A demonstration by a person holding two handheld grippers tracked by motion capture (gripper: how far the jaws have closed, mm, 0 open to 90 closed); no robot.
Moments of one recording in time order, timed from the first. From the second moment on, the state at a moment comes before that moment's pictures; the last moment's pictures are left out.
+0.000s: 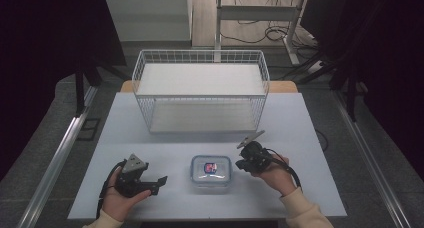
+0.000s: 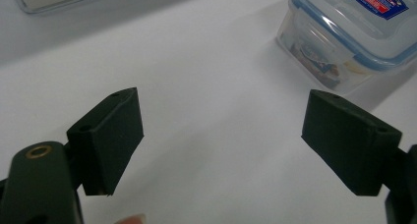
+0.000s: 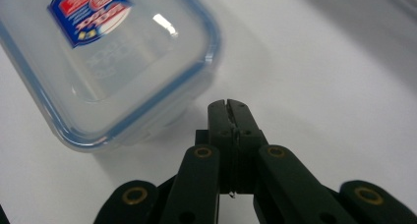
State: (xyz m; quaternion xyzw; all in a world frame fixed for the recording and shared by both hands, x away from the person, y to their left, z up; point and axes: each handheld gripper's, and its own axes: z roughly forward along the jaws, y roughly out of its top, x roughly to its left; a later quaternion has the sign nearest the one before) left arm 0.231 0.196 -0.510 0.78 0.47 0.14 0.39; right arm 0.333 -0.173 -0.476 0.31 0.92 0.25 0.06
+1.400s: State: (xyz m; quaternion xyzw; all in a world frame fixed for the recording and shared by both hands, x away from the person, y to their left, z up) left arm 0.236 0.182 -0.501 0.77 0.49 0.08 0.40; right arm 0.297 -0.239 -0.485 0.45 0.80 0.39 0.03
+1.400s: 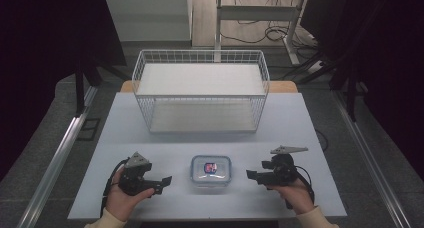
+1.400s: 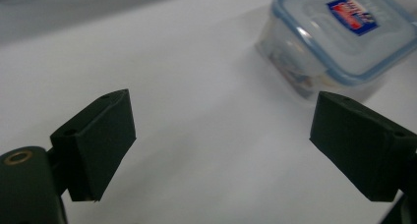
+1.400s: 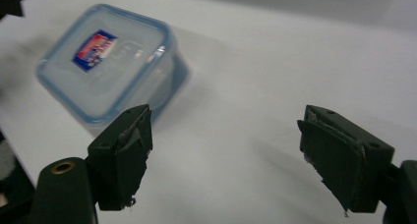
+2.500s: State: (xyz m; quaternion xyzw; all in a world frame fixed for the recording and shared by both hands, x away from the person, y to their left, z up) left arm 0.291 0.146 -0.503 0.73 0.51 -0.09 0.46; right arm 0.311 -0.187 -0.490 0.45 0.79 0.40 -0.07
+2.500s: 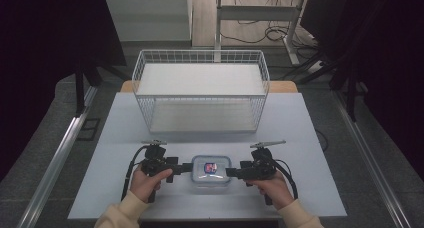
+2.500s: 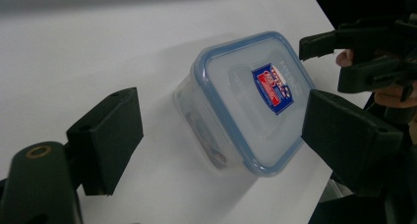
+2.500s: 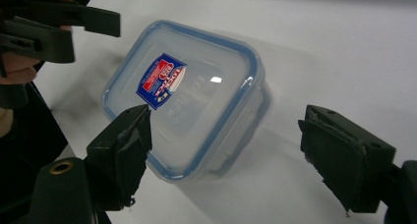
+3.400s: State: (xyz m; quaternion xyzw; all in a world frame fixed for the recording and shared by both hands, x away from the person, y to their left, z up) left arm 0.305 0.128 -0.532 0.70 0.52 -0.20 0.45; right arm 0.316 -0.174 -0.511 0.48 0.77 0.41 -0.13
